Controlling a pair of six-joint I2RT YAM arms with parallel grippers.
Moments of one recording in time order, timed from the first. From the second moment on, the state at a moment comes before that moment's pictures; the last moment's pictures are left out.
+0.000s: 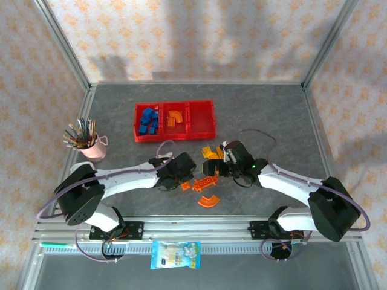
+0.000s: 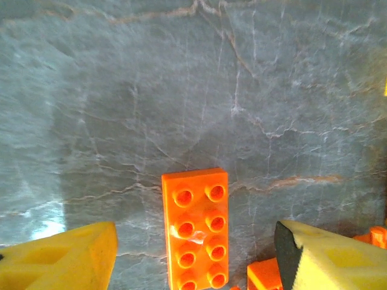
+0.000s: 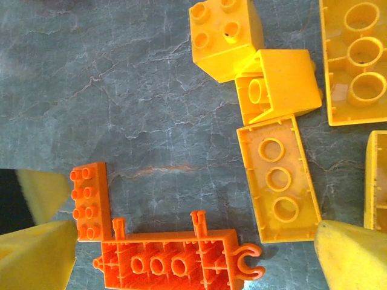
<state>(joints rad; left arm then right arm) -0.89 1.51 0.82 -0.54 -0.21 -1.38 0.68 1.27 0.60 -0.20 -0.18 0.59</state>
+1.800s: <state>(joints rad) -0.66 1.58 1.21 -0.61 -0.31 -1.07 0.57 1.24 0.78 -0.21 -0.10 0.62</state>
